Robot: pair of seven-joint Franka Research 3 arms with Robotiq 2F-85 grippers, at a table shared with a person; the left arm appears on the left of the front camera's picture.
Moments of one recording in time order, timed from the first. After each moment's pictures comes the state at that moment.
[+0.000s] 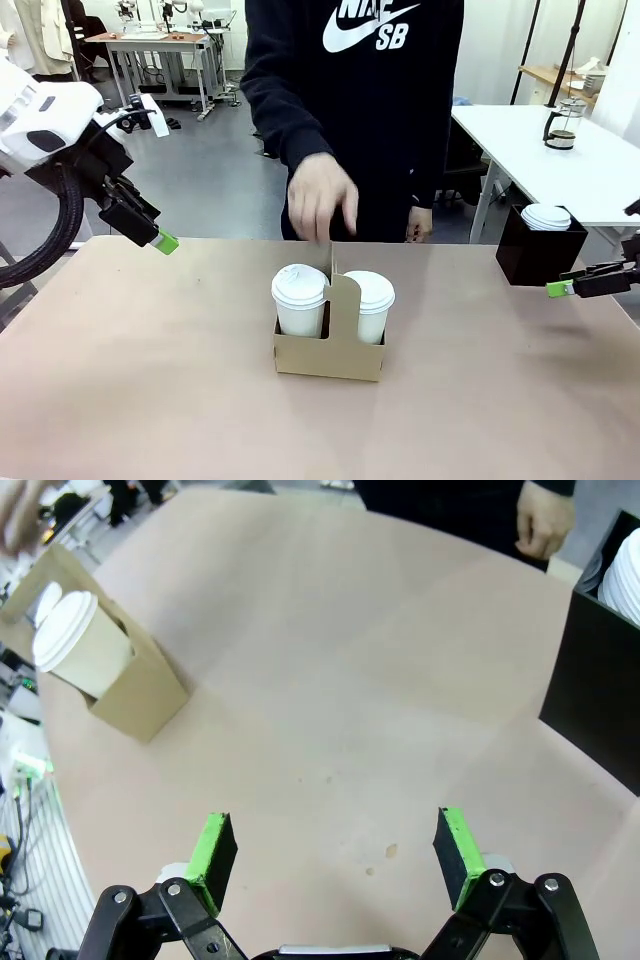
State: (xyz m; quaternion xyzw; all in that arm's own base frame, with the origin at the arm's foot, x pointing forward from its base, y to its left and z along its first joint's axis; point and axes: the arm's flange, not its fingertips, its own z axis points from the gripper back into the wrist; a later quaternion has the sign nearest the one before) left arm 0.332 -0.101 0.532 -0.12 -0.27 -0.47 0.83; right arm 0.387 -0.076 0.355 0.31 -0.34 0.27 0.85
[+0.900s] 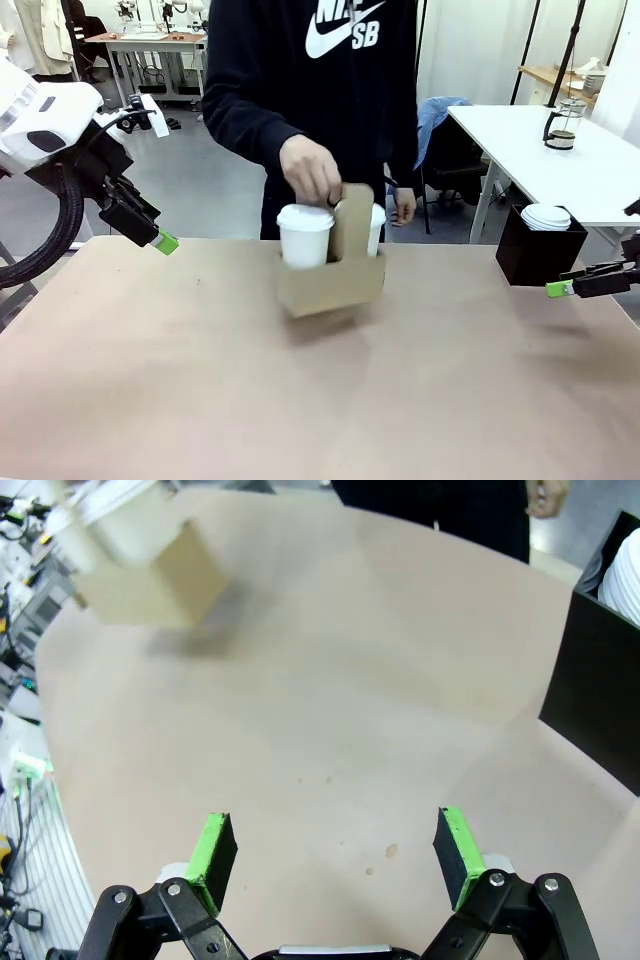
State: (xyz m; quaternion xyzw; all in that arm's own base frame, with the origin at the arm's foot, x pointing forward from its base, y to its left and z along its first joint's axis) left arm 0.332 -0.101 0.532 -0.12 -0.27 -0.47 0.83; right arm 0.387 -0.076 0.355 0.31 -0.34 0.27 0.85
